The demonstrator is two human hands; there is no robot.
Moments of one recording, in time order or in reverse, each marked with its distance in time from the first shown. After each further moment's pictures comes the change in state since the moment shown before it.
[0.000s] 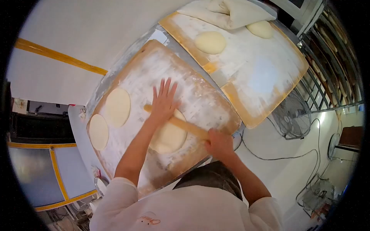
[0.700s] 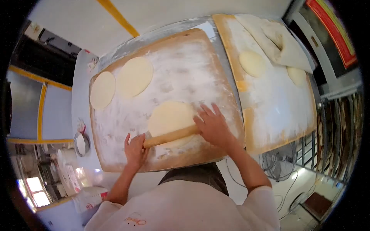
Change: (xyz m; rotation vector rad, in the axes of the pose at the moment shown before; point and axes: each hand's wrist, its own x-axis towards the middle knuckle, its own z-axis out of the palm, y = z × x) left_hand -0.260 0.066 -0.052 0.044 0.033 -0.685; right_hand 0.116 -0.059 -0.041 -0.289 -0.073 -1.016
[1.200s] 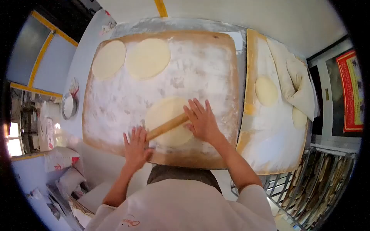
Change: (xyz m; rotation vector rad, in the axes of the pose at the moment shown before) left_hand -0.016 0.049 0.026 -0.121 -0.152 -0.450; right_hand 0.070 0.038 0.061 0.000 -0.194 -0.176
